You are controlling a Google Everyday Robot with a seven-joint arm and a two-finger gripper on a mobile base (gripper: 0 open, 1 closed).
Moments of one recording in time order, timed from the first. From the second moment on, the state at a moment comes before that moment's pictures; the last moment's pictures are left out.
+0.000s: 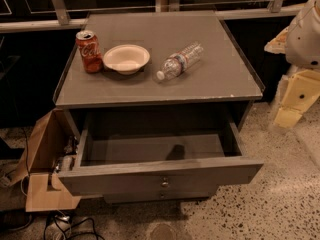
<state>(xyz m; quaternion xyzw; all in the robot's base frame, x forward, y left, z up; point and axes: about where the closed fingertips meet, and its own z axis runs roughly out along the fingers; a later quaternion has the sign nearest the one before) 0.438 -0.216 0.977 -0.60 0.78 -0.04 0.16</state>
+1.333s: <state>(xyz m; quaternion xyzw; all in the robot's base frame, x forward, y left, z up) 0.438 -0.216 0.977 -0.60 0.78 -0.04 0.16</state>
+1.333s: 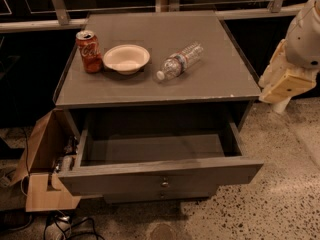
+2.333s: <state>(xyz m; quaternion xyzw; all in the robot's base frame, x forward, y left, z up) 0.417 -0.225 0.944 -0.58 0.80 -0.02 0.15</state>
